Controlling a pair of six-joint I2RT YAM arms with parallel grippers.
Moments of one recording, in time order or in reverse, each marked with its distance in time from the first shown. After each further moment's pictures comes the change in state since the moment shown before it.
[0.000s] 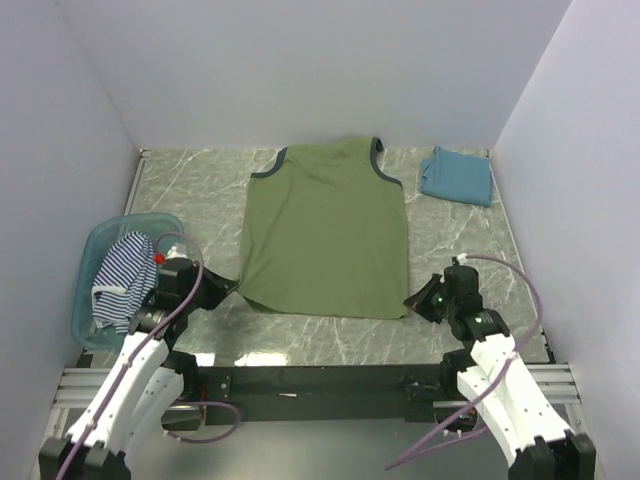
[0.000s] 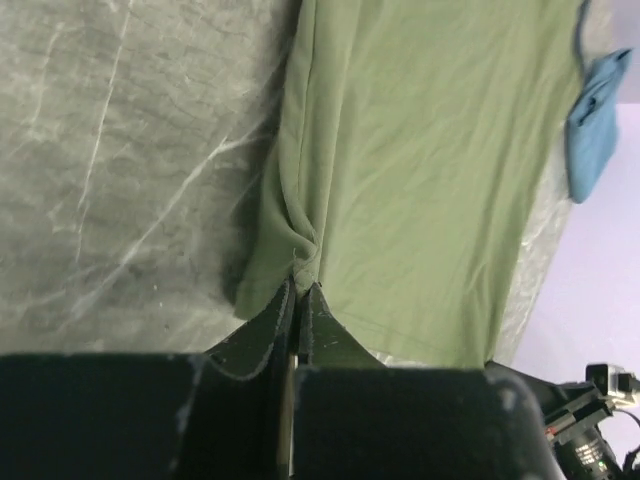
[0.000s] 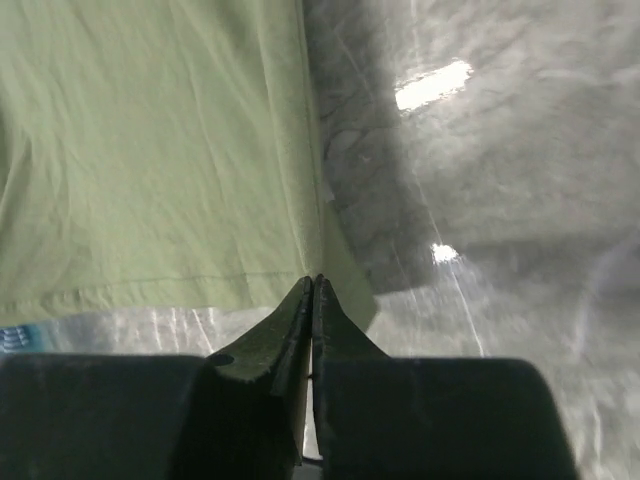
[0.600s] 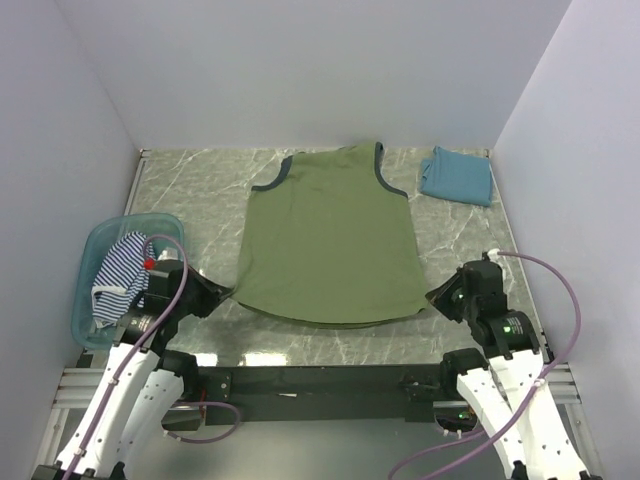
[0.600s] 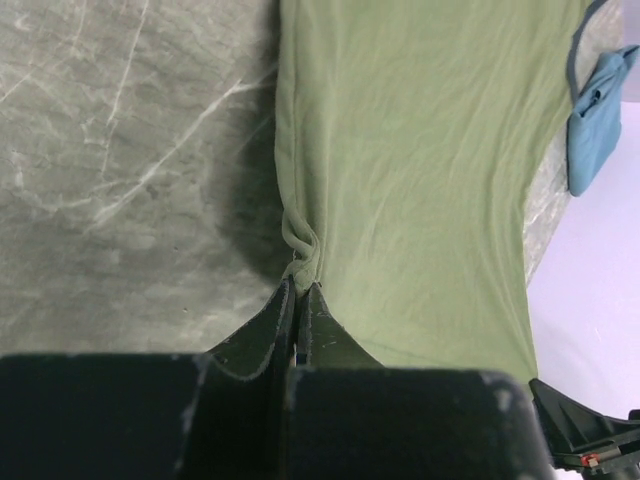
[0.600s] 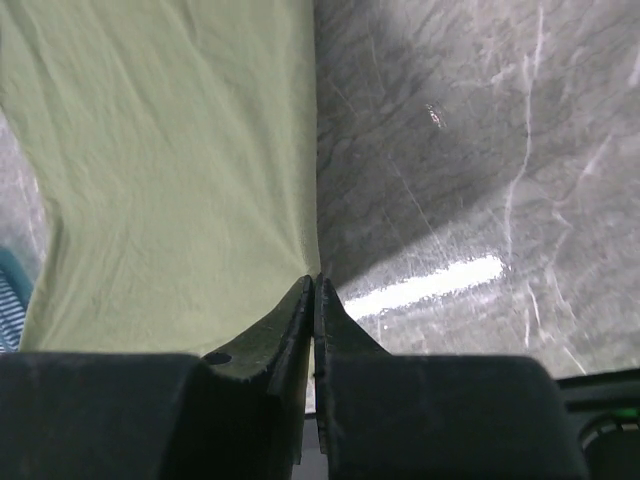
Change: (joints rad) left arm -0.016 -0.129 0.131 -0.318 -0.027 -0.055; right arm -0.007 -0.135 0.304 -0.428 0.192 0.073
